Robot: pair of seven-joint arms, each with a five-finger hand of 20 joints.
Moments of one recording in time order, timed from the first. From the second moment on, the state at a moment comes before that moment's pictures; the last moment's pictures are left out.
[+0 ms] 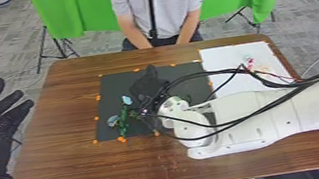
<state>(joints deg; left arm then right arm) 146.8 -49.0 -112.5 -137.5 32.1 20.7 25.3 -15.1 -65.9 -25.7 -95.7 -122.0 9.6 50.8</state>
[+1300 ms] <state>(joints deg) 152.6 -45.5 -112.2 -137.0 26.7 23.6 31.3 -80.1 -42.7 60.5 -122.2 -64.8 24.2 21.3</state>
